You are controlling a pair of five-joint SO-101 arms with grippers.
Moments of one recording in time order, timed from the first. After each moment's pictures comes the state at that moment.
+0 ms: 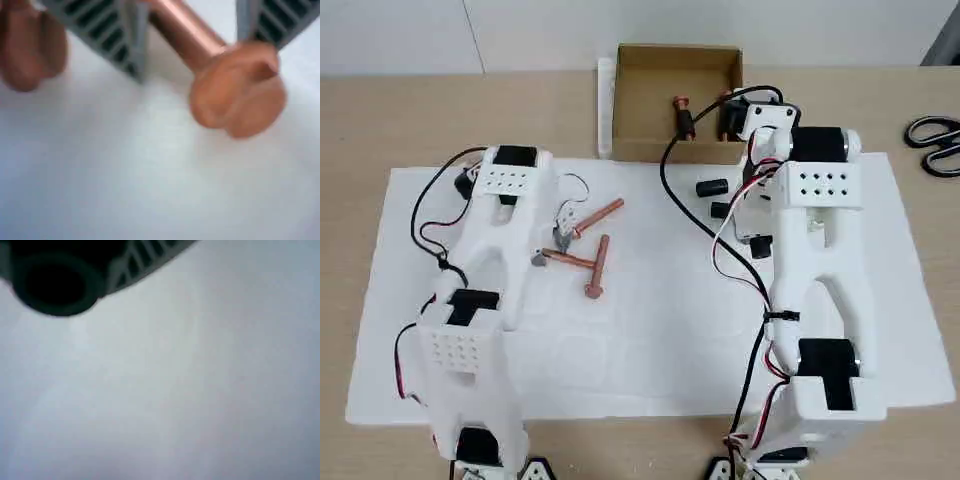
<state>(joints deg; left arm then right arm) 1.6 34.9 -16.0 89.9 55.3 -2.9 6.6 -13.9 98.2 7.3</state>
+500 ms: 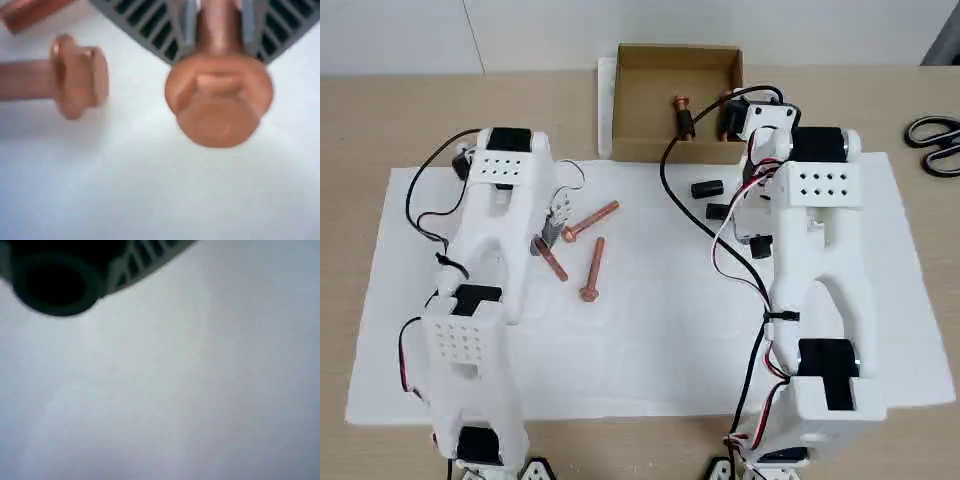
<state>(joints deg) 1.0 36.9 -27.9 98.9 47.8 -2.9 6.6 -13.9 98.2 7.3</state>
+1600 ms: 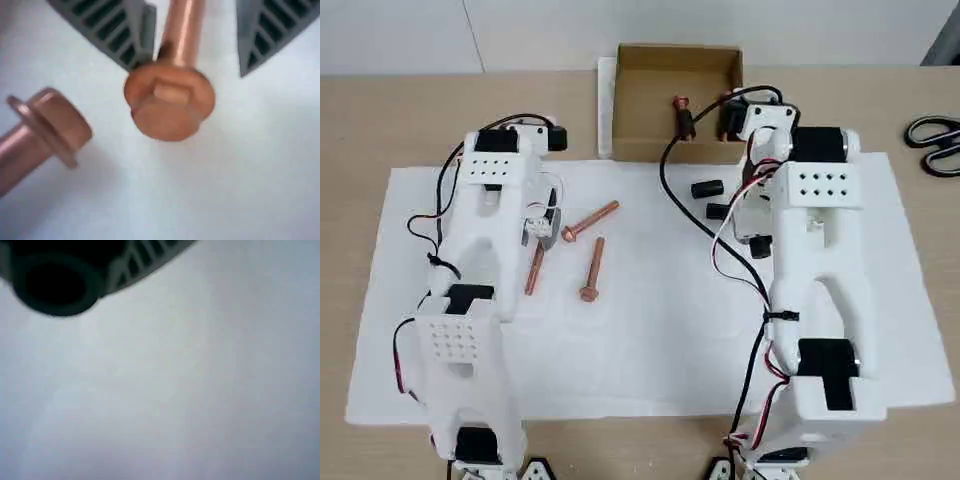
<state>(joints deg) -1.7 37.1 -26.6 95.6 1.5 -2.9 6.6 -13.9 98.2 7.3</state>
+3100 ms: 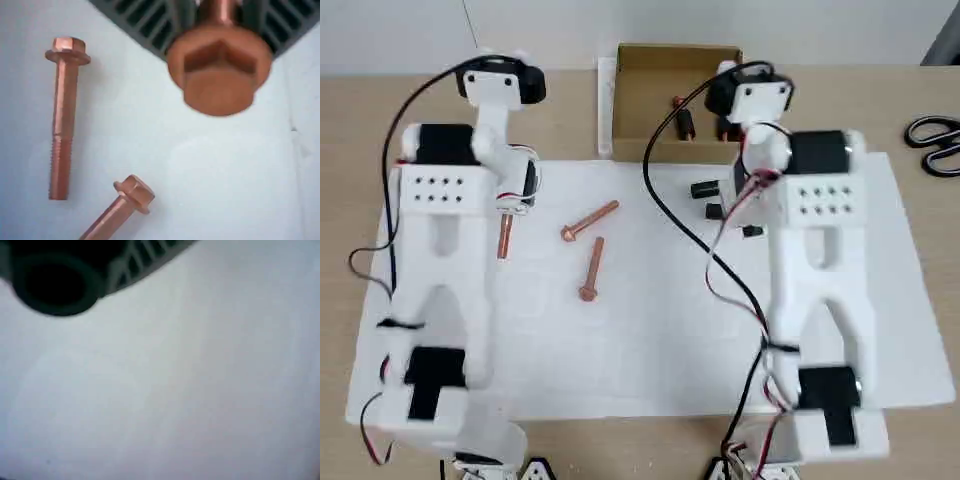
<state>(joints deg) -1.7 4.1 -19.4 99.2 0.9 -6.6 -3.8 -17.0 98.2 7.3</state>
